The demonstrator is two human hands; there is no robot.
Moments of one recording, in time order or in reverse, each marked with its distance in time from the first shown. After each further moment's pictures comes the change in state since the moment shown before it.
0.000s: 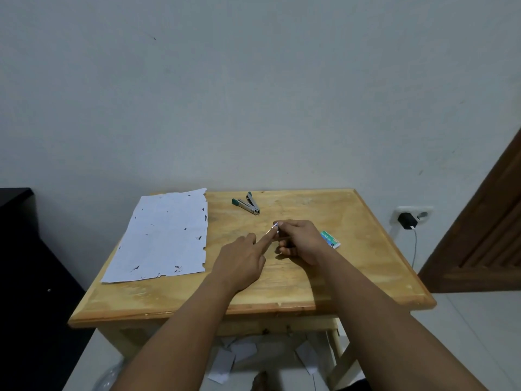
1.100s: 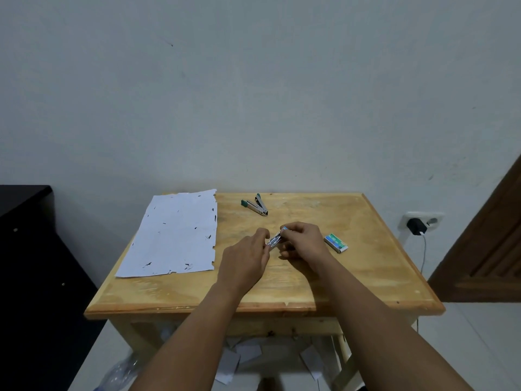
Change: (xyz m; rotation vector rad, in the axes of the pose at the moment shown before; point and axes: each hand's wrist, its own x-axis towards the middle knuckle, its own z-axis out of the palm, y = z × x) left_hand -0.017 0.008 -0.009 -0.104 0.236 -0.137; right_hand -0.016 0.001 0.018 -0.032 0.102 -0.086
